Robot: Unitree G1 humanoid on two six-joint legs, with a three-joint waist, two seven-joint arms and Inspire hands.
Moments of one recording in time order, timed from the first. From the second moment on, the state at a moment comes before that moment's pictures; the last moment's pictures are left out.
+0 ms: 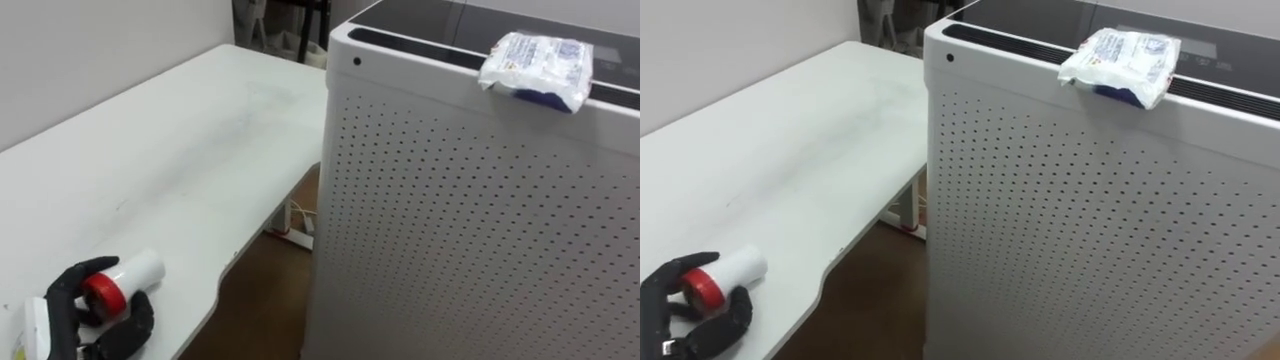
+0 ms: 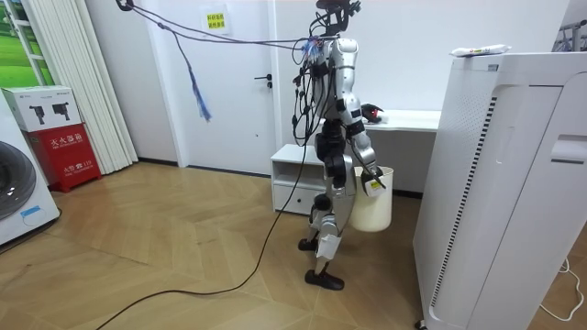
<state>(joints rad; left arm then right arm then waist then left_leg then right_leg) 0.09 0.31 -0.02 0.51 0.22 -0.35 0.66 0.06 -0.30 0.28 1.11 0.46 -0.02 0.45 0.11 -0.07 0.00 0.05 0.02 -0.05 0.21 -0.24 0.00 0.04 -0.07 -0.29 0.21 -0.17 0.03</state>
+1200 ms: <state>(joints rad) 0.06 0.33 -0.47 0.27 -0.24 -0.27 -0.23 -0.02 -0.33 0.28 1.01 0.46 -0.15 0.35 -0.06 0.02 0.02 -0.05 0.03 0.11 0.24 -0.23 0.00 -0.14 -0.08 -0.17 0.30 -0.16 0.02</state>
